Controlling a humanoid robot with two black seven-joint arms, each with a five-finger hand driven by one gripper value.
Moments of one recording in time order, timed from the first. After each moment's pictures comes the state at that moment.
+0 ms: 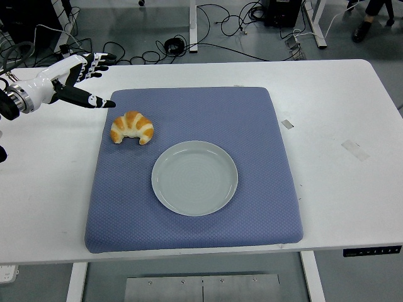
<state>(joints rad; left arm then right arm) -1.12 0.71 -0.05 -1.05 0.57 -0.05 -0.29 -0.08 0.00 0.08 0.14 -0.10 -0.13 0.25</state>
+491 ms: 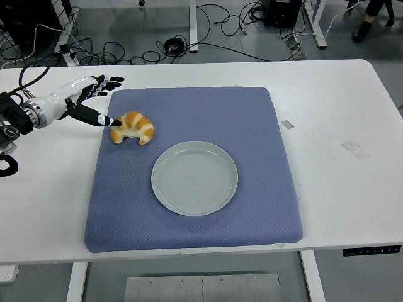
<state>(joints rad) -1.11 0.63 0.05 -1.00 0.58 0.04 -0.29 -0.08 0.00 0.08 0.14 -0.10 -0.13 0.25</state>
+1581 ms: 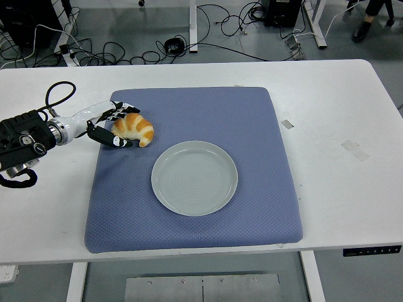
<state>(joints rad) -1.12 0.51 0.21 -0.93 0.58 0.06 -0.29 -0.08 0.00 0.08 0.14 -0.10 -0.13 0.25</state>
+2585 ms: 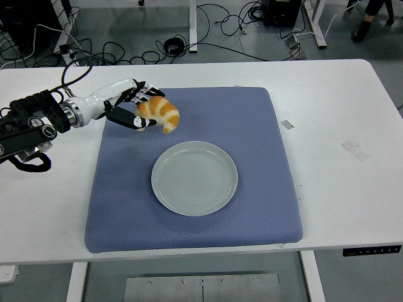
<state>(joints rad) -1.20 0.52 0.13 -1.10 0.57 0.04 -0.32 -0.08 0.00 0.08 0.14 -0.10 -0.13 0.25</state>
